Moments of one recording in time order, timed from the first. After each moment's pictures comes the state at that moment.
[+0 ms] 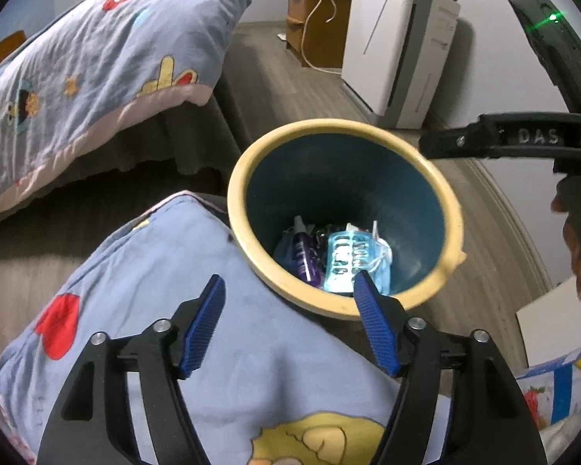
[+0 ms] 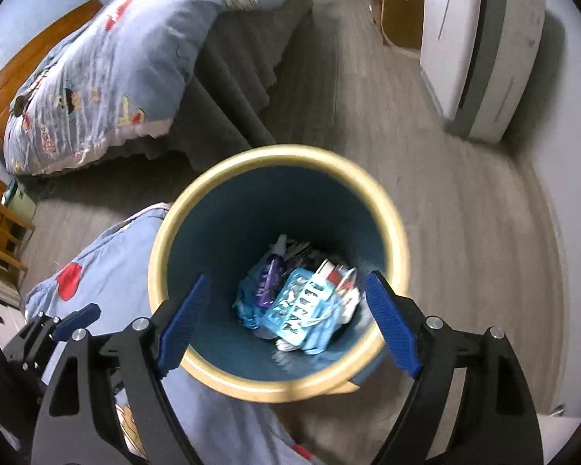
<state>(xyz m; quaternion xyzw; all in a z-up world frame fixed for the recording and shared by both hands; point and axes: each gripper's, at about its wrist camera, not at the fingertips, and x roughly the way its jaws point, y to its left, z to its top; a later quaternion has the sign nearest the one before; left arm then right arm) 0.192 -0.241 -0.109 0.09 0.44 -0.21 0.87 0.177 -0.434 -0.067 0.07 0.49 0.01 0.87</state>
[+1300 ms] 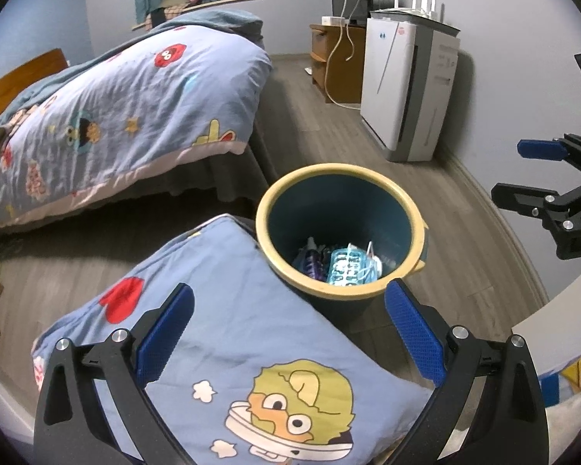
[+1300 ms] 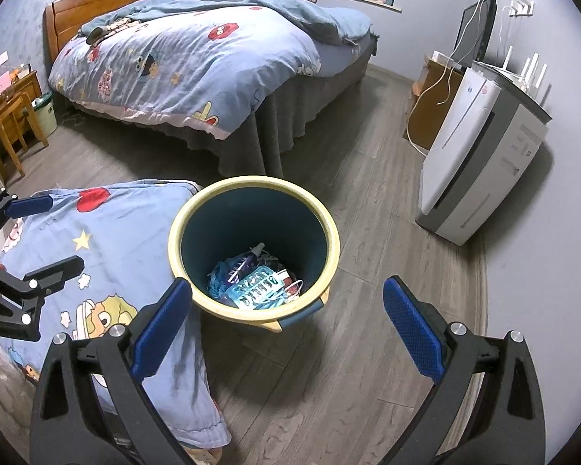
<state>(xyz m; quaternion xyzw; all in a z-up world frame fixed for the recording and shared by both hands) 0.112 -0.235 -0.027 0.09 0.40 -0.15 0.90 0.065 -0.428 0.012 -0.11 0.41 0.06 0.90</state>
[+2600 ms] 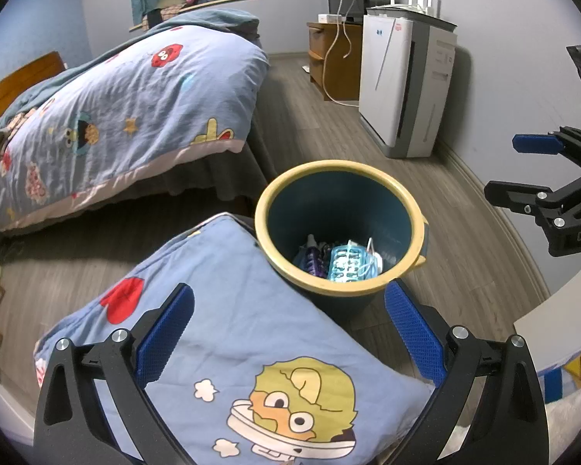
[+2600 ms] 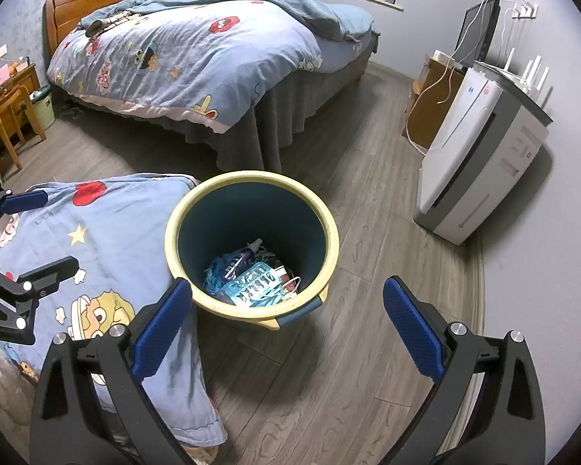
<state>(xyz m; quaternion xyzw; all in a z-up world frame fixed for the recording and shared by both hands) 0.111 -0.234 -0.028 0.09 0.40 -0.15 0.90 0.063 -0.423 0.008 -0.12 0.42 0.06 0.90</state>
